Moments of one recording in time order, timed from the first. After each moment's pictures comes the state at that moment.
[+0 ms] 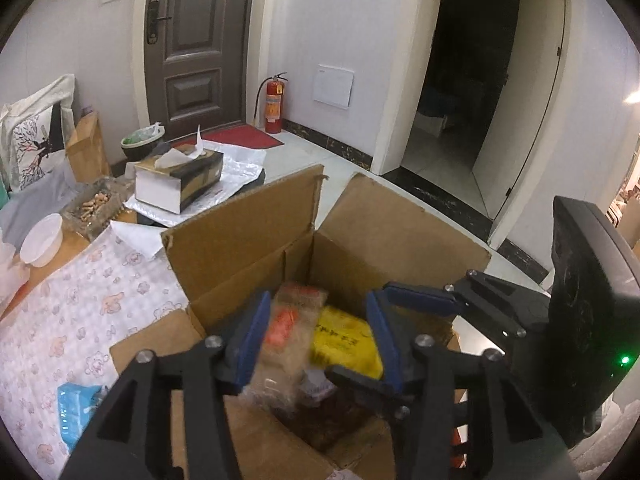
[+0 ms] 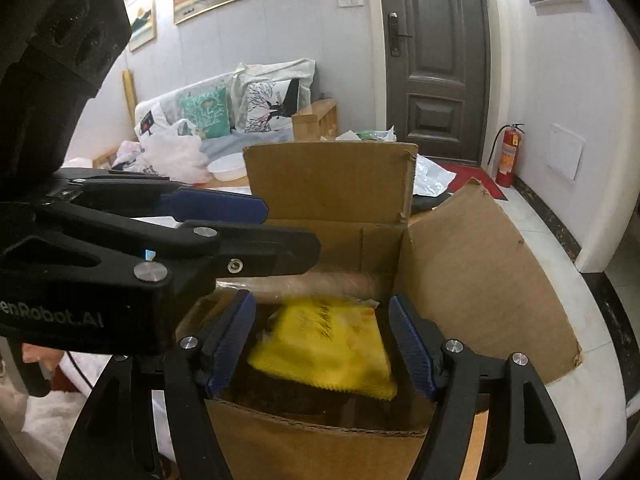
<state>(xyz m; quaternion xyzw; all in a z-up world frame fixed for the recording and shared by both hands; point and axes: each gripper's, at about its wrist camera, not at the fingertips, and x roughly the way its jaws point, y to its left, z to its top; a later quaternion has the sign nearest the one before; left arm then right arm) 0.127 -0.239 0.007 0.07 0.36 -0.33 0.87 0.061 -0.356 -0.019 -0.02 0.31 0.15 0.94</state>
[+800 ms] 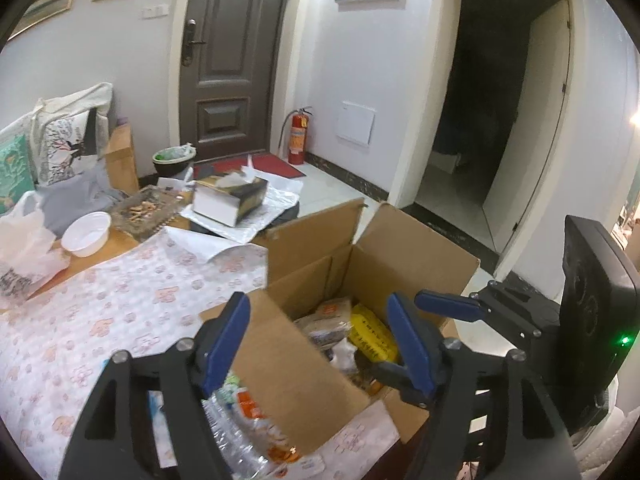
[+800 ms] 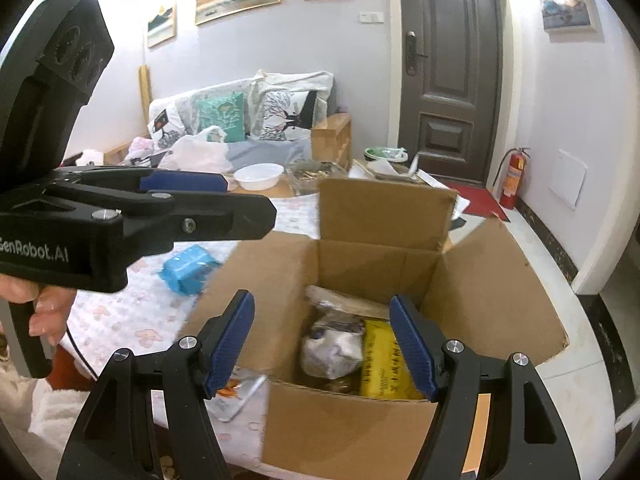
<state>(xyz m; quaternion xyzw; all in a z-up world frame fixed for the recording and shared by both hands) 0.081 -0.148 0.043 0.03 0.31 -0.30 0.90 0.020 -0.297 0.012 -0.05 0.29 0.16 0.94</state>
